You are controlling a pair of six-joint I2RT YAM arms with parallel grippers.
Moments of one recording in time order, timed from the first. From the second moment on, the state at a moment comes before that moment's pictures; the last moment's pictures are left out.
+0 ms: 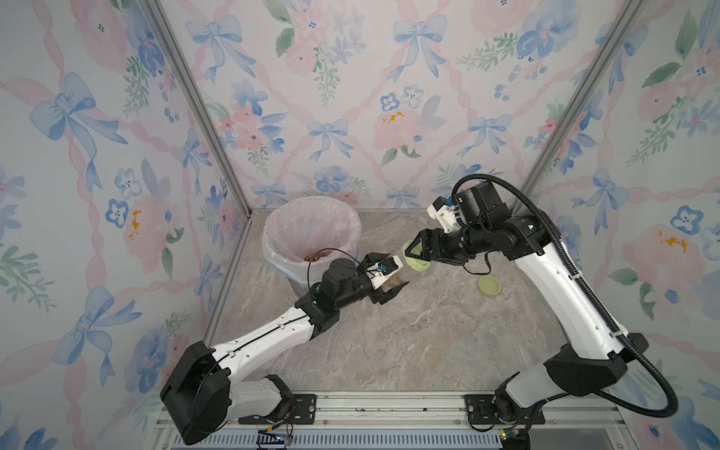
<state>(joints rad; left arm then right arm) -0.76 1.24 0.80 0.28 0.22 0.37 0.58 1.55 1.98 -1.33 -0.34 0.50</state>
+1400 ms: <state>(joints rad) -0.75 1.24 0.85 0.26 0.48 0.27 0.58 1.57 2.03 -1.38 -0.52 -0.38</state>
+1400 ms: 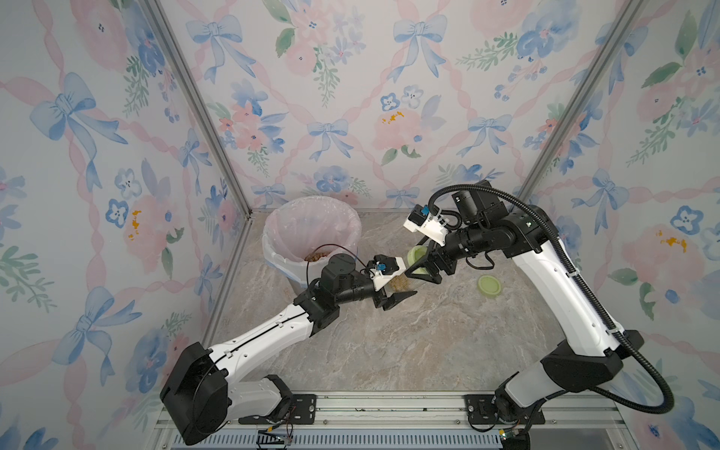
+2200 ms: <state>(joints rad) -0.73 1.24 0.85 0.28 0.49 0.28 0.51 1.48 1.98 -1.29 -0.61 -0.34</state>
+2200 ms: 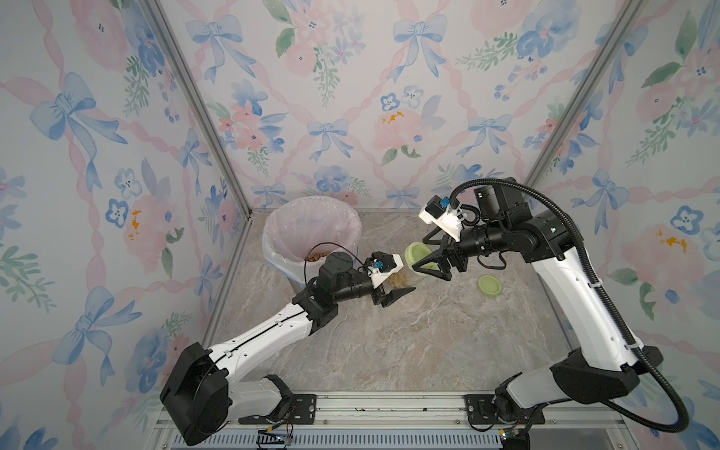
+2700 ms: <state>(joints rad) -0.73 1.24 0.85 0.28 0.45 0.28 0.36 1.32 1.77 -0.96 -0.65 0.07</state>
